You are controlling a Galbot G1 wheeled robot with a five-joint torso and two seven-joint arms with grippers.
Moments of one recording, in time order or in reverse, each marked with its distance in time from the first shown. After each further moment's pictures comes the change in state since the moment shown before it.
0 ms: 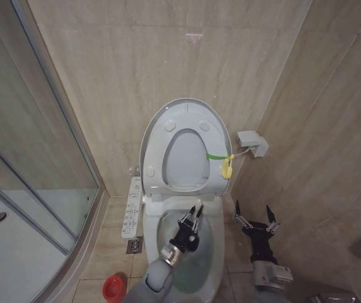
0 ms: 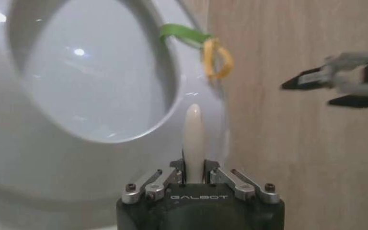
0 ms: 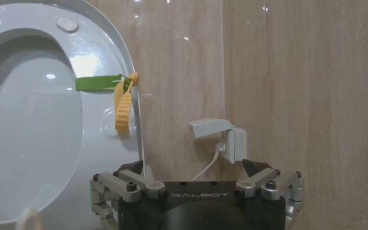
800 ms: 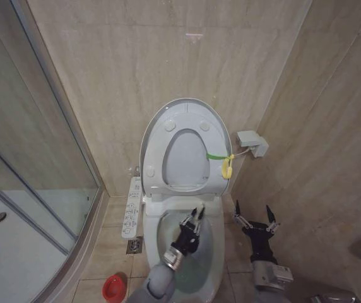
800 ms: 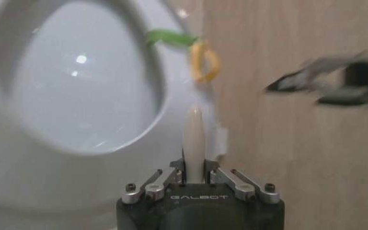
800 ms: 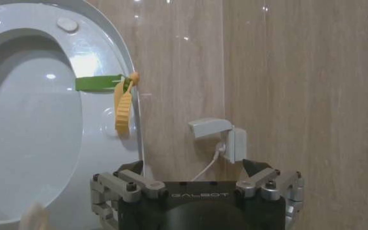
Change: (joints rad) left arm 0.064 -0.004 0.015 -0.109 0.131 0.063 -0.100; right arm 0.000 0.000 0.000 0.000 0.000 0.000 0.000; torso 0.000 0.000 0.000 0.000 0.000
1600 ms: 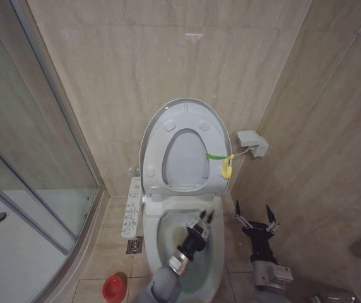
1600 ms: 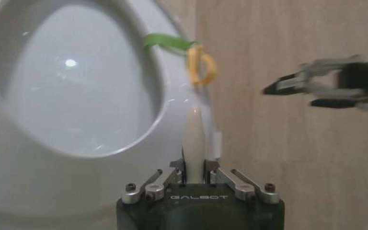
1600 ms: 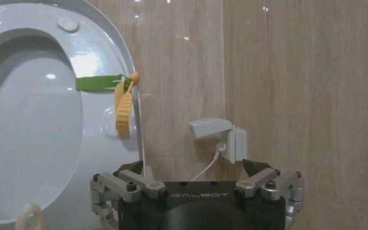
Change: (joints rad) left arm -0.053 0.035 -0.005 0.056 -0.075 -0.038 0.057; right arm 0.000 0.000 0.000 0.000 0.000 0.000 0.000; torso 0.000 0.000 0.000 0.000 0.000
